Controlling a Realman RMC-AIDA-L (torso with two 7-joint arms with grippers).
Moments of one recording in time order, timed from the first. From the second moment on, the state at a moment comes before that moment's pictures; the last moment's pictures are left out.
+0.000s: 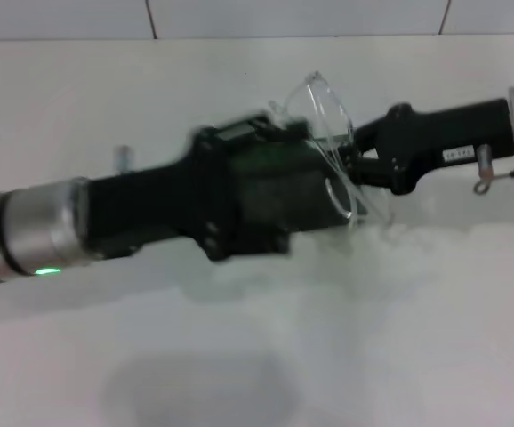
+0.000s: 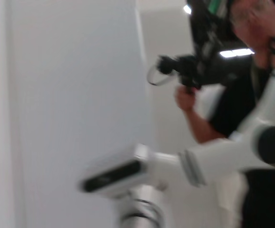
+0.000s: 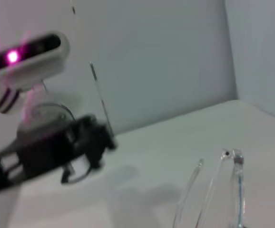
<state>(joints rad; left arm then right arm) -0.75 -2.06 2.84 -0.19 -0.43 1.97 -0.65 0.70 1.99 -1.13 -0.79 -1.78 -1.50 1.61</state>
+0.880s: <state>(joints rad) -0.55 -2.05 2.84 -0.19 -0.99 1.53 -0.87 0.74 2.03 -1.85 -1.33 -2.52 -1.15 2.04</state>
